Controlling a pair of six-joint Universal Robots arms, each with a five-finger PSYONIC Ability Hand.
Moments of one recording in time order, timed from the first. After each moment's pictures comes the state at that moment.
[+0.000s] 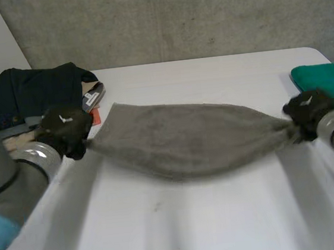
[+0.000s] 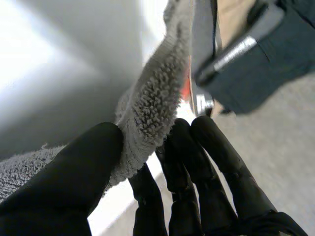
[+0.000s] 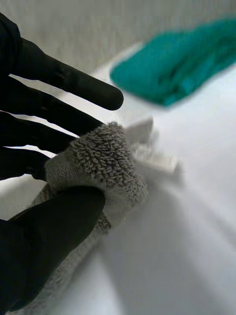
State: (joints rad) left arm 4.40 -1.78 -1.67 3.20 -1.49 3.65; right arm 1.73 -1.20 1.55 0.05 1.50 2.42; left_hand 1.16 1.19 1.19 1.19 0.98; right_hand 1.11 1.17 1.18 1.20 1.00
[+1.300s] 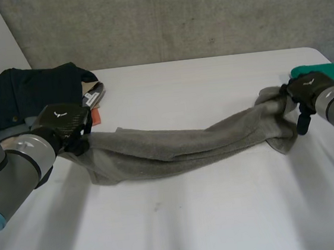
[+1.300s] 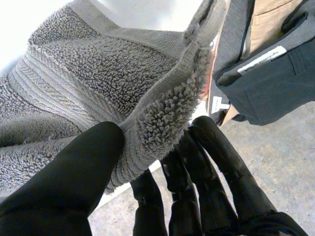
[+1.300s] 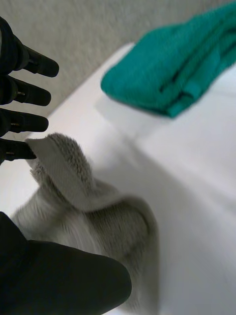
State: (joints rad) left arm 4.42 -1.79 -1.58 3.07 -1.45 3.47; right arm 1.71 -0.98 1.19 0.20 1.51 2.56; left_hand 1.16 1.20 1.19 1.20 0.98; right_hand 0.22 0.21 0.21 0.21 0.05
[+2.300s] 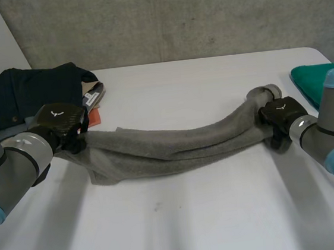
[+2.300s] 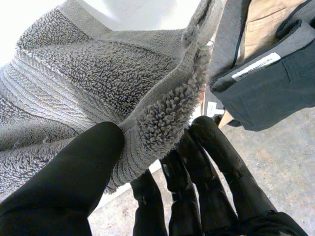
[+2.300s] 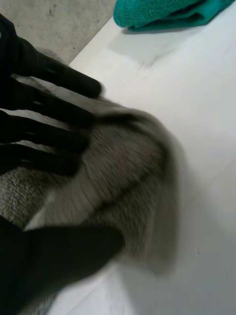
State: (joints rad) left arm 4.44 -1.82 -1.57 3.07 -1.45 3.47; right arm 1.77 -0.85 1.31 -0.05 1.43 2.62; left_hand 1.16 1.20 1.19 1.20 0.98; right_hand 0.69 0.69 0.68 0.68 0.50
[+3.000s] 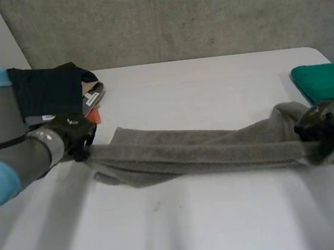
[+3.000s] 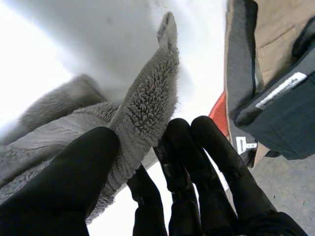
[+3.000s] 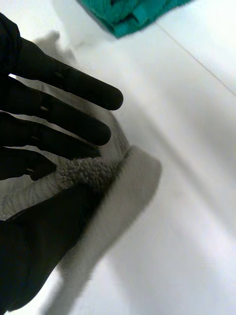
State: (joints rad) left arm 4.42 -2.06 -1.29 2.84 -1.49 3.71; right arm 1.66 -0.96 1.05 0.78 1.47 2.20; left_hand 1.16 1.20 1.19 1.20 0.98; right_hand 1.11 1.17 1.19 1.20 1.01
